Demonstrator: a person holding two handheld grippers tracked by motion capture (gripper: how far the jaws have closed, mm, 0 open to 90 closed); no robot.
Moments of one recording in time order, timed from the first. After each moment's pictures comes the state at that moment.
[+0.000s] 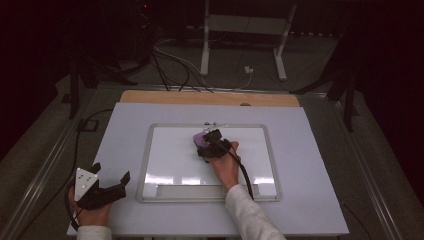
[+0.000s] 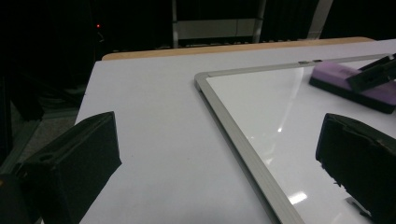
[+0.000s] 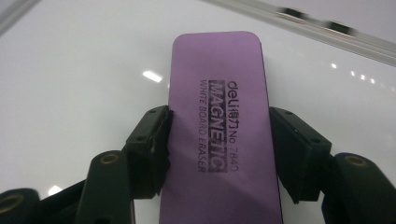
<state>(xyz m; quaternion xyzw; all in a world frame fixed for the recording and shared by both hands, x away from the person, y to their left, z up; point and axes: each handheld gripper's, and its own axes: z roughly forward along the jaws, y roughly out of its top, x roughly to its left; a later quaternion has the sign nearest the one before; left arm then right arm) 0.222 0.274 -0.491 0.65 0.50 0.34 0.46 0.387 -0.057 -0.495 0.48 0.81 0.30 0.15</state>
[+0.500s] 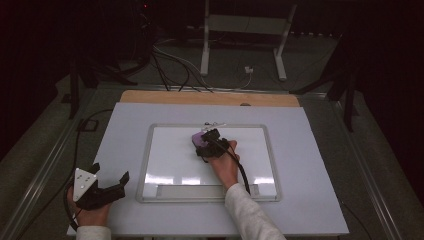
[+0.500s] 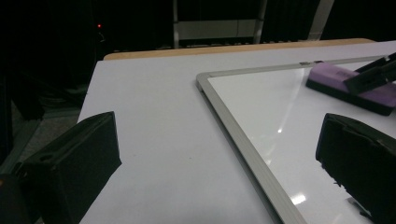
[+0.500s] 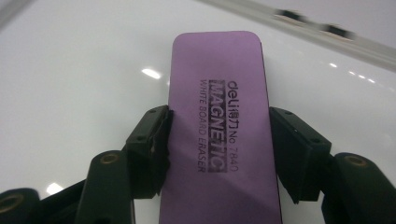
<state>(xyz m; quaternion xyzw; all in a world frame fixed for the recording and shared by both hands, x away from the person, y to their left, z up) 0.221 0.276 -0.491 0.65 0.50 0.34 0.46 0.395 -0.067 -0.494 0.49 0.81 0.29 0.15</state>
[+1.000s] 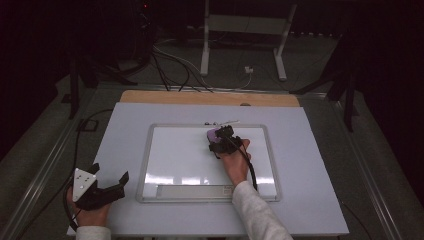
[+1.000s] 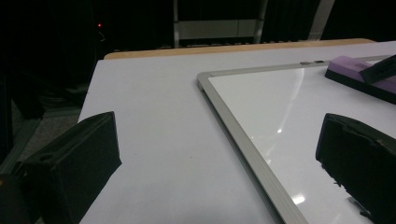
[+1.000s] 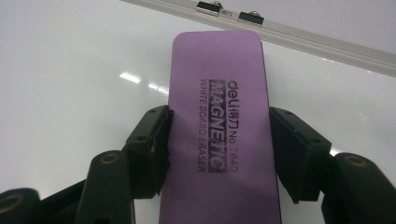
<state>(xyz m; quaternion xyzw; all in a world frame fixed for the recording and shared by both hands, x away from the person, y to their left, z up) 0.220 0.278 -0.491 0.64 0.50 0.34 0.46 0.402 -0.096 -0.493 0.53 0.78 0.27 0.17</state>
